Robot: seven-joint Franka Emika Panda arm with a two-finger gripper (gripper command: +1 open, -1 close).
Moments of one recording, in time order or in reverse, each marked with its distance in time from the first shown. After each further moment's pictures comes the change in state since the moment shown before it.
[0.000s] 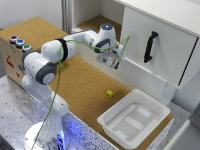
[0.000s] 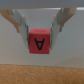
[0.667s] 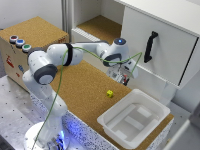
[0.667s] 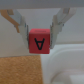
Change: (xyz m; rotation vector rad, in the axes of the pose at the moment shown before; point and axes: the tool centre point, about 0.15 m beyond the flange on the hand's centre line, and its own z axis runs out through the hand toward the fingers) arm -0.038 0.127 0.039 -0.132 -0.020 0.155
